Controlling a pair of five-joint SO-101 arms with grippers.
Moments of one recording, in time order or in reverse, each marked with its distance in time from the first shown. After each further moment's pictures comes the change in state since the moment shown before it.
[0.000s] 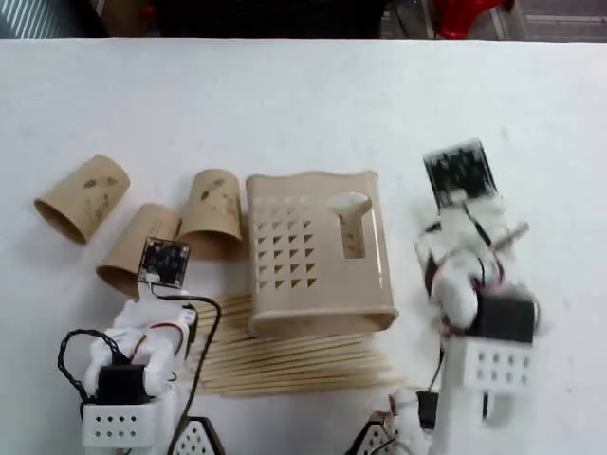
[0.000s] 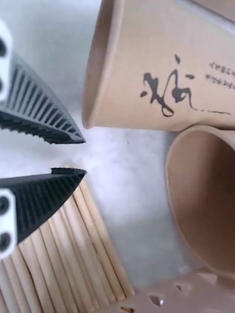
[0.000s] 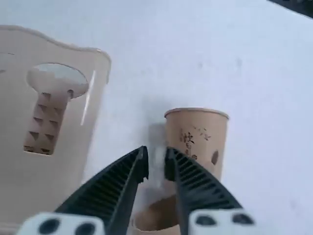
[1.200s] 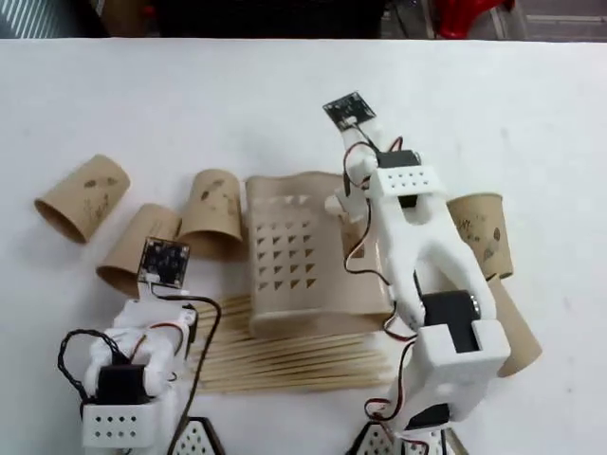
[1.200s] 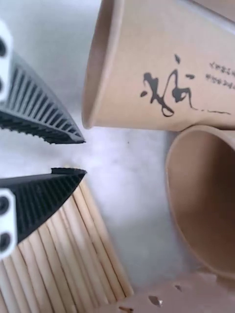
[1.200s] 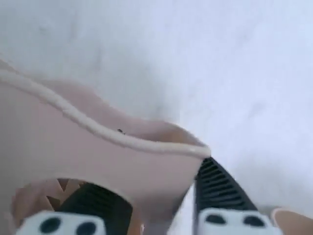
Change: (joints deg) left arm 0.0 0.0 0.0 0.0 0.0; right arm -13.2 64.1 -26.5 -15.3 -4.7
